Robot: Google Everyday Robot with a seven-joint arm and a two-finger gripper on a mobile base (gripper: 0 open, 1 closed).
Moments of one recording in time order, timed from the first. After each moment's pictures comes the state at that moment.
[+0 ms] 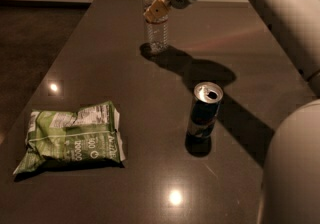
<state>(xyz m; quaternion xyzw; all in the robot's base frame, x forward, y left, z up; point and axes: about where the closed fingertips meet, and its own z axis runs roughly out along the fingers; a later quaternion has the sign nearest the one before) 0.745 0.004 0.955 -0.47 0.77 0.14 0.41</state>
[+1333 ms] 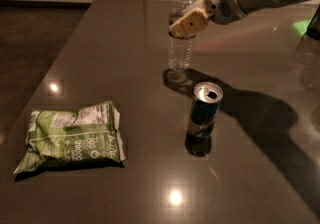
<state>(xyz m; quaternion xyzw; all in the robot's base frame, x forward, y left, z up) 0.625 -0.065 0.977 -0.46 0.76 0.19 0.42</state>
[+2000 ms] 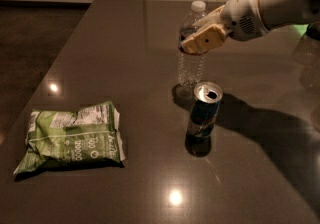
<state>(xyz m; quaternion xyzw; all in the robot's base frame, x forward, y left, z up) 0.565 -0.086 0.973 -0.48 0.75 0.20 0.41</state>
